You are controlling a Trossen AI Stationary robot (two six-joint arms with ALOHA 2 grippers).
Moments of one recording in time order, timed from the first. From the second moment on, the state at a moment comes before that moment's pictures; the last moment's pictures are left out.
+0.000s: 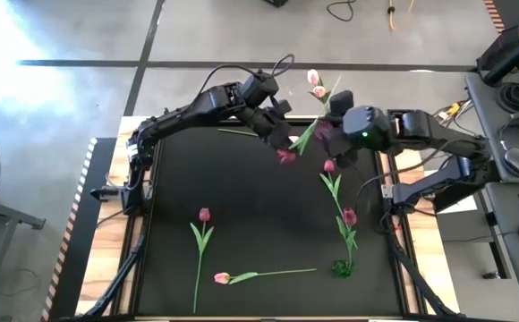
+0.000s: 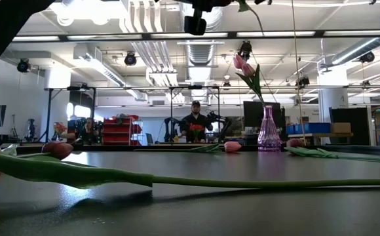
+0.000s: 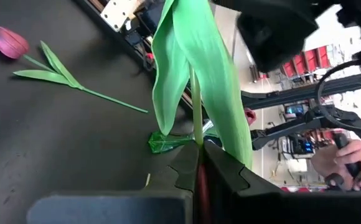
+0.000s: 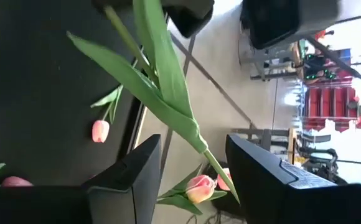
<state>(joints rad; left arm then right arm) 0.34 1.99 2.21 -0.84 0.71 -0.67 -0.09 1.35 1.71 -1.09 0.51 -0.86</state>
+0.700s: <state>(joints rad) 0.35 1.99 2.21 -0.85 0.66 -0.58 -0.09 1.40 1.72 -1.05 0.55 -0.74</state>
